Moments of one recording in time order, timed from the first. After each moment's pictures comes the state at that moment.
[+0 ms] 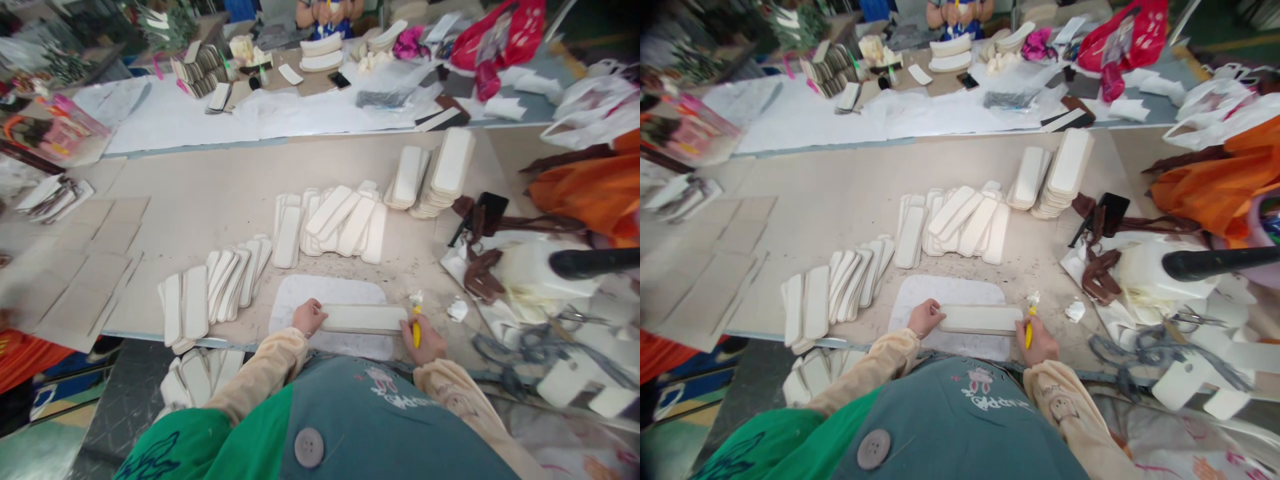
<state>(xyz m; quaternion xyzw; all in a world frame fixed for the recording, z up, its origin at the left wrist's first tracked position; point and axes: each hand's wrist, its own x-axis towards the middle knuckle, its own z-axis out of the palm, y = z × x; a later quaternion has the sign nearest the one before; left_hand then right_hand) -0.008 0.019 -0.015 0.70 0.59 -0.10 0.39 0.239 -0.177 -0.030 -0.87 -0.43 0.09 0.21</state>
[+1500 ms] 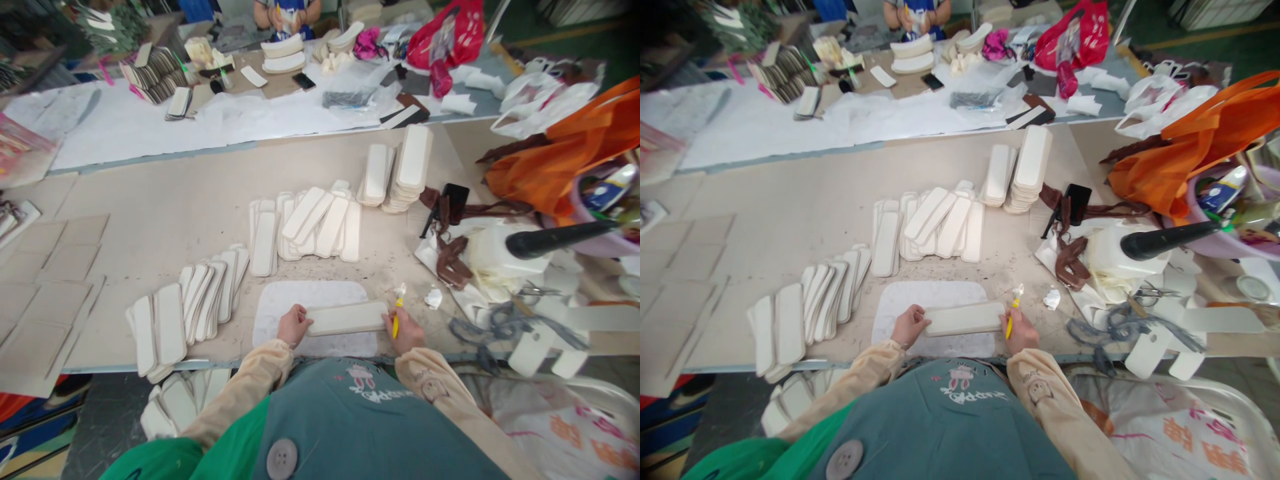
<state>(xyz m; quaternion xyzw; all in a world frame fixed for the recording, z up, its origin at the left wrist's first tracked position) -0.005 0.015 -0.019 0.70 0.57 -0.07 0.41 0.245 -0.178 -0.045 -0.88 -0.44 0.08 0.18</state>
